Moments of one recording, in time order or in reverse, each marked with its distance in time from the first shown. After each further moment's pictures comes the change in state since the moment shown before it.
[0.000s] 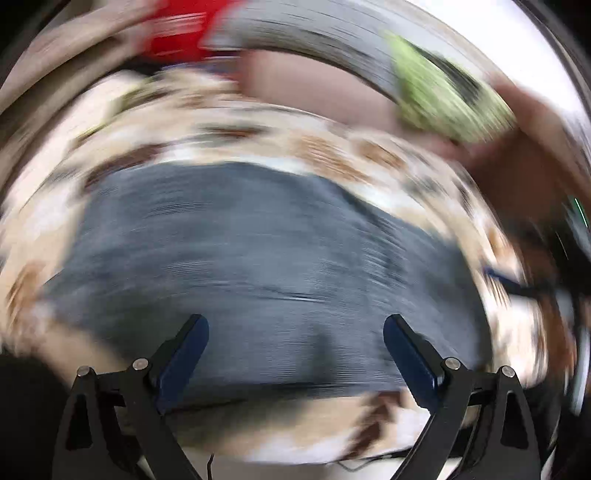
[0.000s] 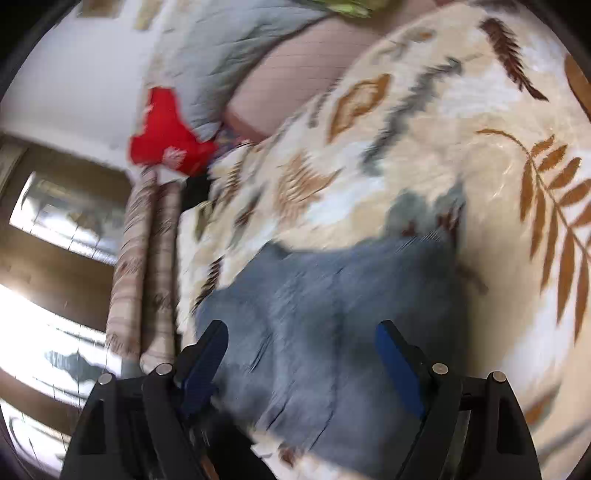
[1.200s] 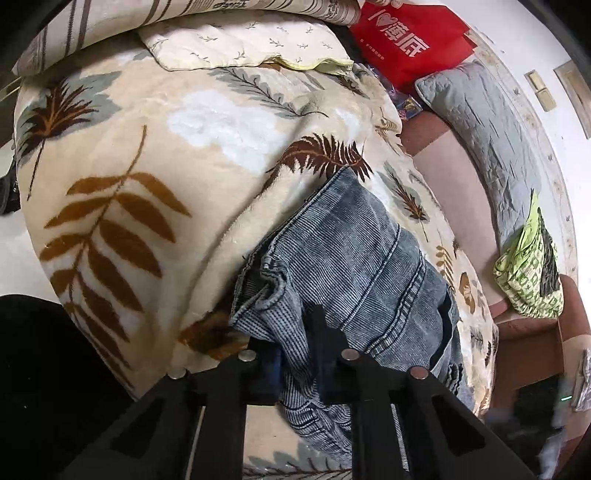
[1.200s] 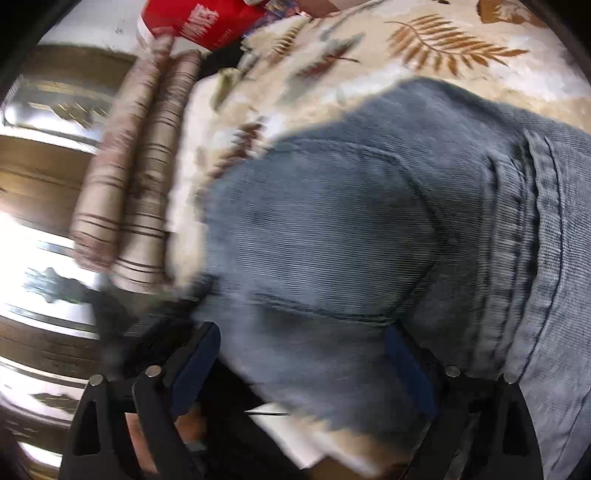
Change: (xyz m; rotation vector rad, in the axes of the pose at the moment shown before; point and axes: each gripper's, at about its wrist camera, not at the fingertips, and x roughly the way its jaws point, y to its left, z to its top) left arm 0.015 0.160 0.016 -0.566 -0.026 0.002; right arm 0.164 0.099 -0.064 -0.143 0.327 -0.011
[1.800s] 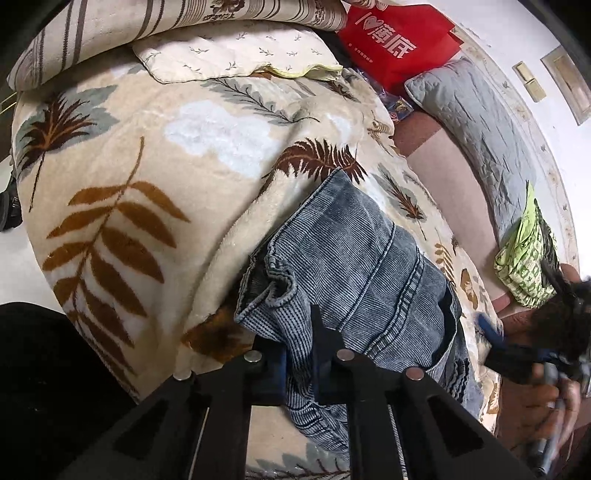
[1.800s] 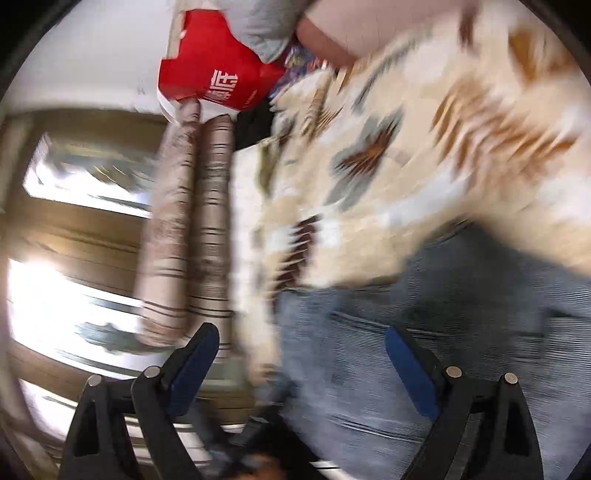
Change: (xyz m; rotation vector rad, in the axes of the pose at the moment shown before) left arm -0.002 0.001 -0.004 0.039 -0.034 -0.005; right arm 0.008 -0.011 0.101 0.130 -0.056 0.283
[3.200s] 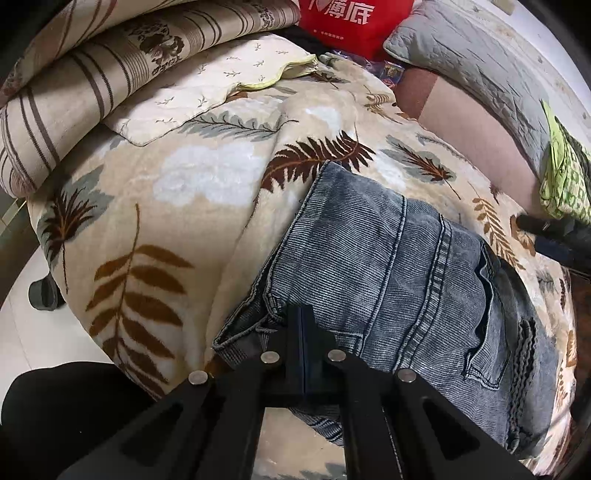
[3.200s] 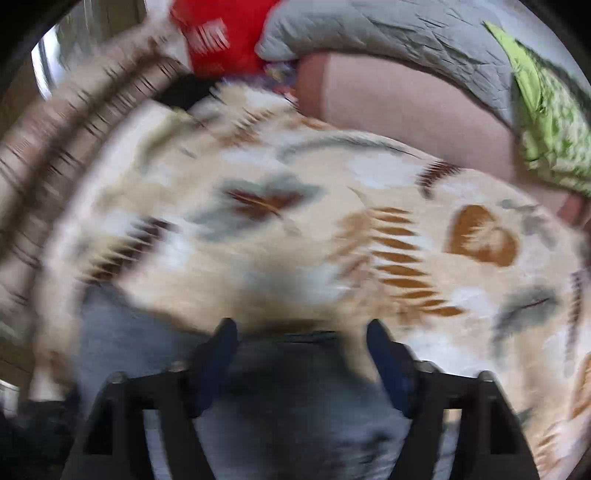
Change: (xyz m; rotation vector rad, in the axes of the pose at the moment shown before) left arm 0.009 -0.041 0.004 0.288 -0.005 0.273; right arm 0.027 0.049 0.021 -0.551 -0.137 -0.795
